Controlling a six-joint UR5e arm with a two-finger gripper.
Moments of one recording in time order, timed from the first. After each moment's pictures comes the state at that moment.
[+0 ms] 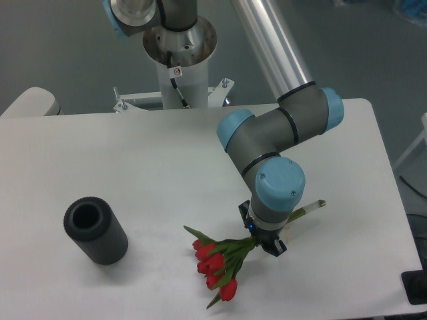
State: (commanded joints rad) arm 2.46 -2.19 -1.33 -1.19 1.55 1.44
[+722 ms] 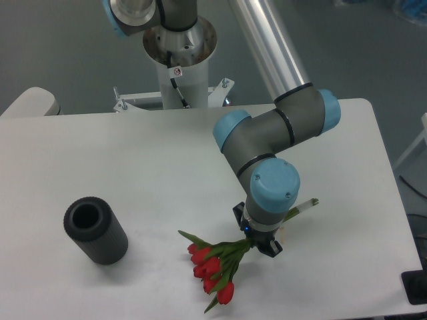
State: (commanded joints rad) arm 2.43 -2.19 -1.33 -1.19 1.50 1.23
